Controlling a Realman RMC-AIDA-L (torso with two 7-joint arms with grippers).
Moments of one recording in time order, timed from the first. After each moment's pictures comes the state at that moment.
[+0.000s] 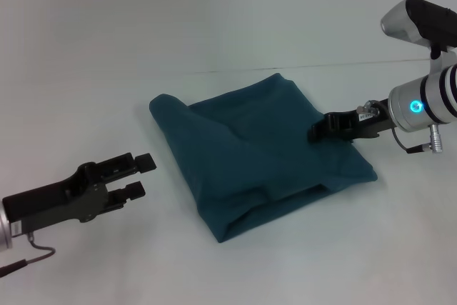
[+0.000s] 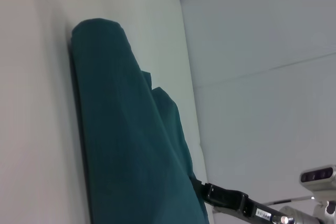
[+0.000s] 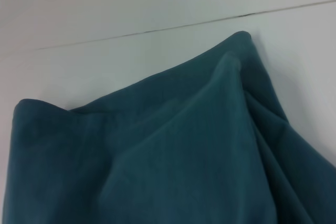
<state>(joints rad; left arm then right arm) -0.46 -2.10 0.68 0.64 1.89 1.51 -2.41 0.90 1.99 -0.76 -0.48 -2.53 -1.02 2.55</state>
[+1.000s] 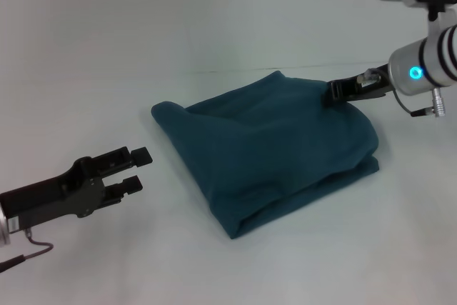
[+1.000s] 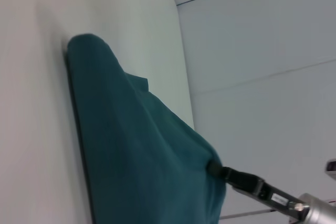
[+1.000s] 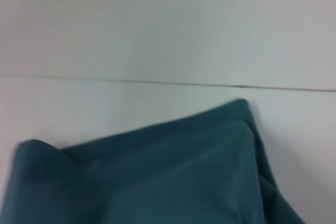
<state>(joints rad) -0.46 -2.10 0.66 0.64 1.88 1.51 -2.41 0.91 2.00 -0.86 -0.65 -2.59 -1.01 2.58</state>
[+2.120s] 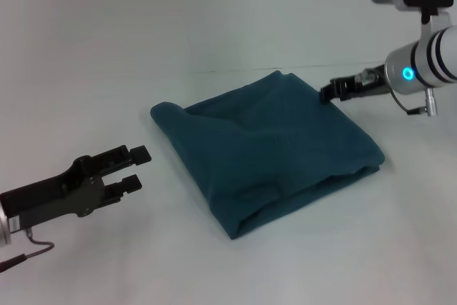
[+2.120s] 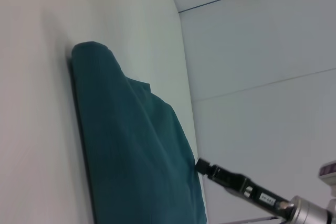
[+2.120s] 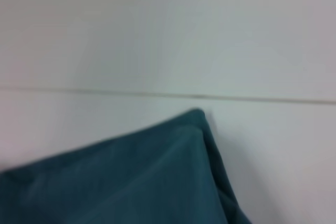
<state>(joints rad) -0.46 -2.10 0.66 0.63 1.88 1.49 -2.41 0.94 2.01 -0.90 -0.58 -2.66 -0.86 2.67</state>
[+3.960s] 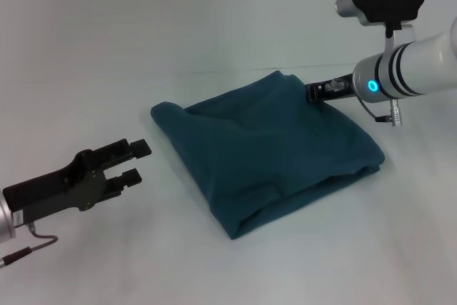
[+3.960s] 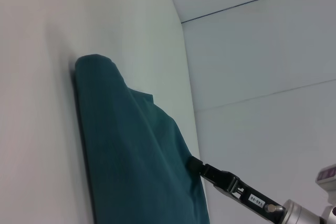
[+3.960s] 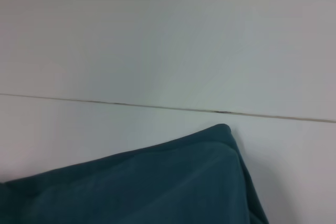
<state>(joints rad) -0.47 -2.11 0.65 0.63 1.88 1.46 -2.41 1.00 2.05 -0.92 -0.41 -2.64 -0.63 2.62</state>
